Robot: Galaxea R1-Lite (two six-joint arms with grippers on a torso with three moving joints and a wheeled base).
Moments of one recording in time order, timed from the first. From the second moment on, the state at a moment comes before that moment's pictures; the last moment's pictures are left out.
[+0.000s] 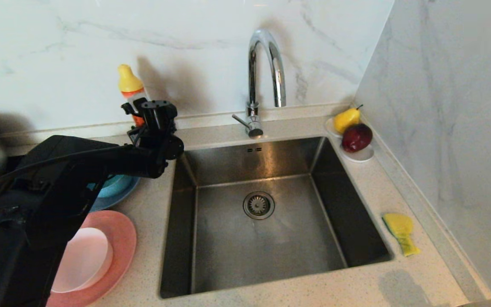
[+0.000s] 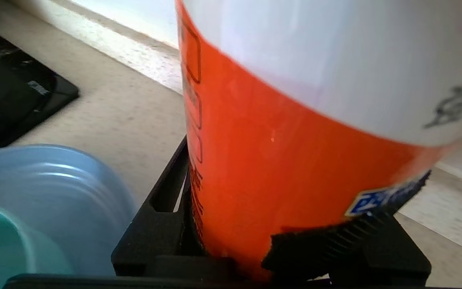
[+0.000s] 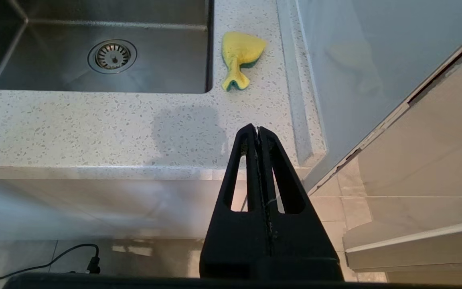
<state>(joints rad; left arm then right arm) -0.20 2.43 -1.87 -0.66 0.94 -0.13 0.00 0.00 -0.01 0.04 0.04 -0.05</state>
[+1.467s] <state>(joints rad) -0.16 2.52 -1.91 -0.78 0.94 -0.11 0.00 0.00 -0.01 0.04 0.04 -0.05</state>
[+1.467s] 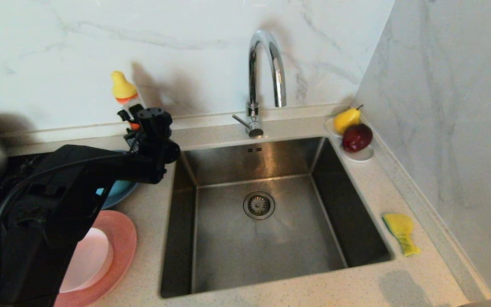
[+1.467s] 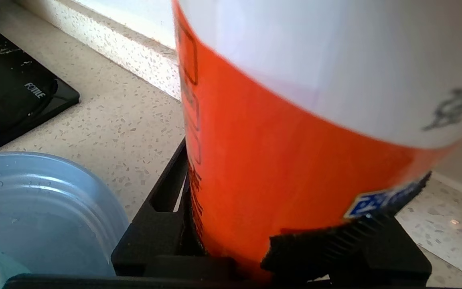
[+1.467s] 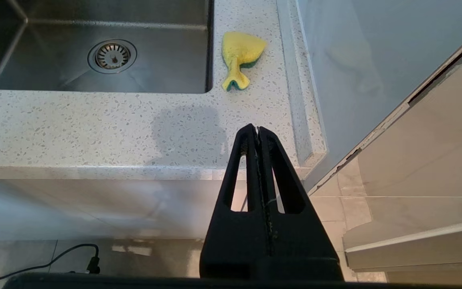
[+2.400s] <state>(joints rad) -0.16 2.49 -1.90 -0.78 0.94 -0.10 0.00 0.00 -0.01 0.04 0.04 -0.05</state>
